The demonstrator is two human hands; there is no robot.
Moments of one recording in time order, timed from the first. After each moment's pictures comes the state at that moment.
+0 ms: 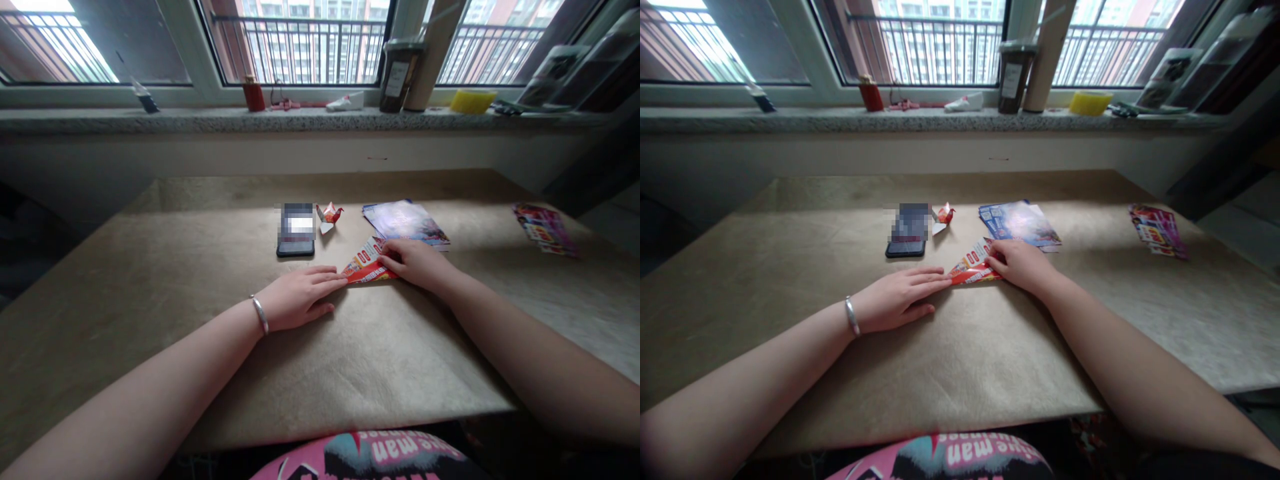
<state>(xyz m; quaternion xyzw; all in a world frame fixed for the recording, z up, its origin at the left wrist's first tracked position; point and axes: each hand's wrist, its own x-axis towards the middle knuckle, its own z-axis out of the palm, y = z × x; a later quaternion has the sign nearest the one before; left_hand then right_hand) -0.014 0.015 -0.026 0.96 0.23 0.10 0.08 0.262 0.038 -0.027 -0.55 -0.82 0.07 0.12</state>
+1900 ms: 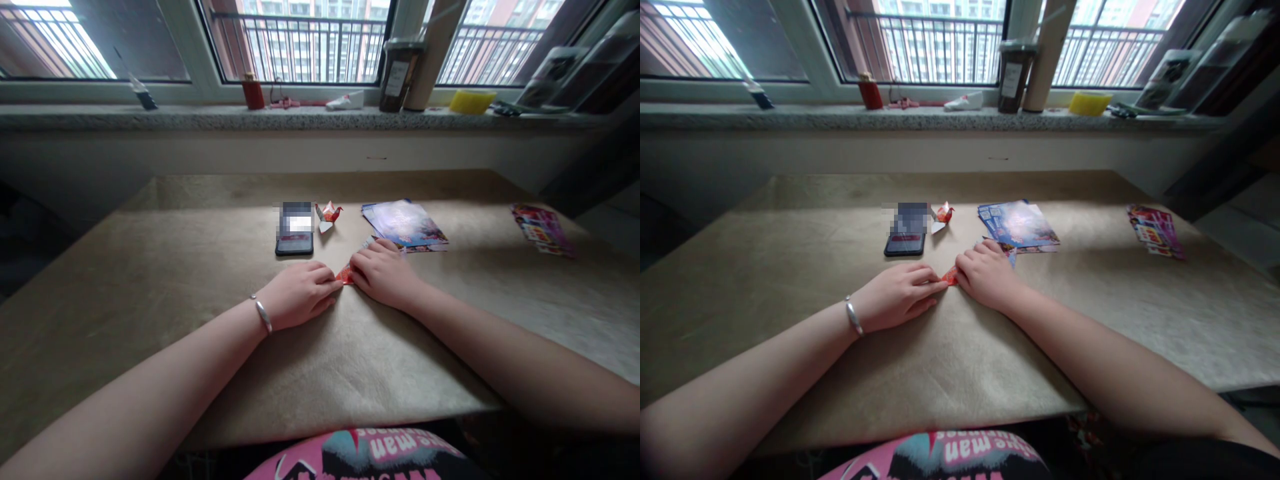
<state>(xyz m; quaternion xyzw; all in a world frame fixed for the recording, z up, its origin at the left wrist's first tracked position) -0.005 0.012 -0.020 0.97 0.22 0.11 -0.04 0.208 0.017 -0.030 -0.44 -0.88 -0.11 0.11</state>
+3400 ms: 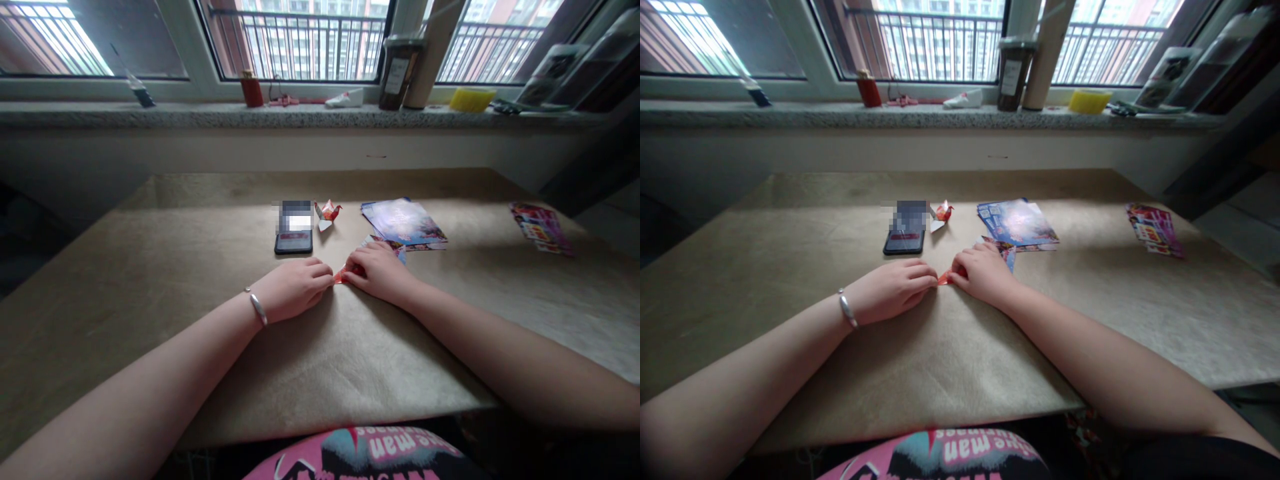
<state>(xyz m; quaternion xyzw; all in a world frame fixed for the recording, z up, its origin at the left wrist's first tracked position) -0.007 0.020 -0.016 0.97 0.21 0.09 -0.01 0.206 0.025 -0.036 -0.47 -0.87 0.04 0.16</state>
